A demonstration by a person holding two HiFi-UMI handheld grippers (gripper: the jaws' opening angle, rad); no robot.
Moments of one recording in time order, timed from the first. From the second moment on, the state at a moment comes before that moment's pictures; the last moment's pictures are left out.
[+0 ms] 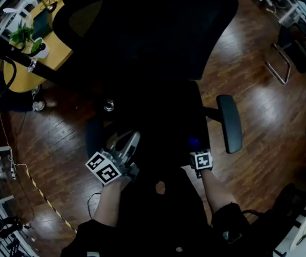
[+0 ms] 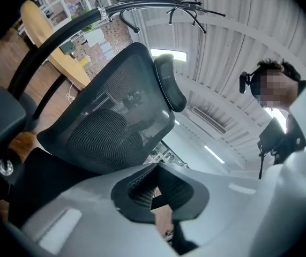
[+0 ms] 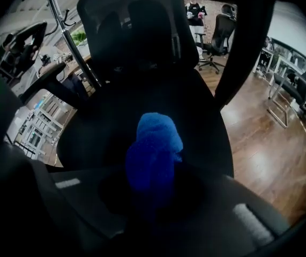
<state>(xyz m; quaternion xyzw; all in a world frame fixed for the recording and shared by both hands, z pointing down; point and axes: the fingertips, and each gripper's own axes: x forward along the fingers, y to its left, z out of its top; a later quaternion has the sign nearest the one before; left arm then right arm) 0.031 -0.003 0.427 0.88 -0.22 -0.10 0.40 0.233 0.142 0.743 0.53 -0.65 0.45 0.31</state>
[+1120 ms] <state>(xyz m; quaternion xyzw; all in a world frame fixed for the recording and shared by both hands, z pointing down) -0.047 -0.020 0.461 0.85 -0.29 -0.14 0.42 0.026 -0.193 0.762 0.45 -0.75 0.39 0.30</state>
